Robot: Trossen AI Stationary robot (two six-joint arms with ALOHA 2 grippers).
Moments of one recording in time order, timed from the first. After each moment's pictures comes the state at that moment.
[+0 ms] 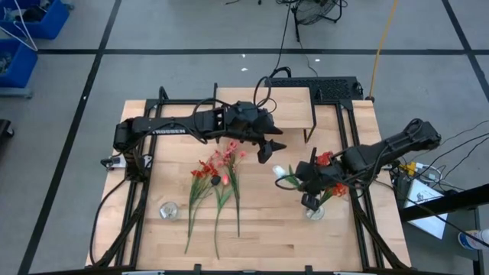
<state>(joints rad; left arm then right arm) 0.10 1.83 1.77 -0.32 0.10 -0.20 0.38 1.25 1.13 -0.97 0.08 0.76</state>
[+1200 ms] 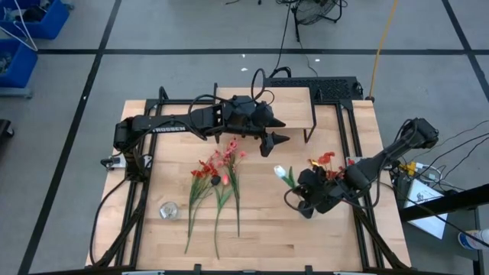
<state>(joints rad) 0.13 1.83 1.77 -0.23 0.11 -0.22 0.57 1.25 0.97 -0.73 0.43 0.99</state>
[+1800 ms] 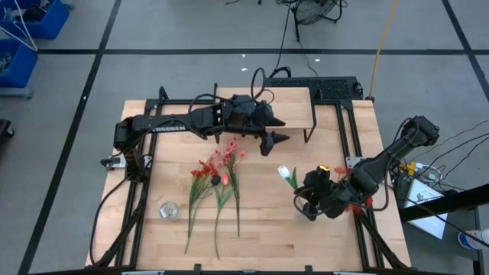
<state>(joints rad) 0.13 1.83 1.77 -0.23 0.10 -0.21 0.65 1.20 0.95 -0.71 0.55 1.02</state>
